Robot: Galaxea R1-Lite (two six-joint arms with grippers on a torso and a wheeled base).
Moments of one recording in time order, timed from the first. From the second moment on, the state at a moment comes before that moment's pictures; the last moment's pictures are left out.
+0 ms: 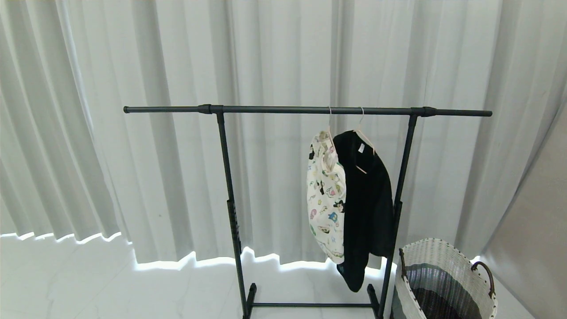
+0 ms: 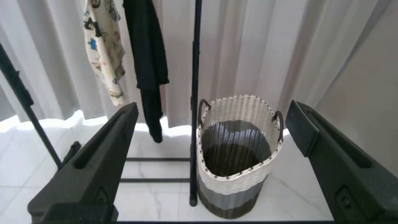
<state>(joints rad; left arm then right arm) -0.01 0.00 0.00 -0.01 0.12 0.03 0.09 0.09 0.00 0.00 -0.06 0.02</state>
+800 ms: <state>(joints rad) -0.01 0.00 0.00 -0.01 0.12 -0.08 0.00 0.05 0.00 0.00 -0.02 -0.03</state>
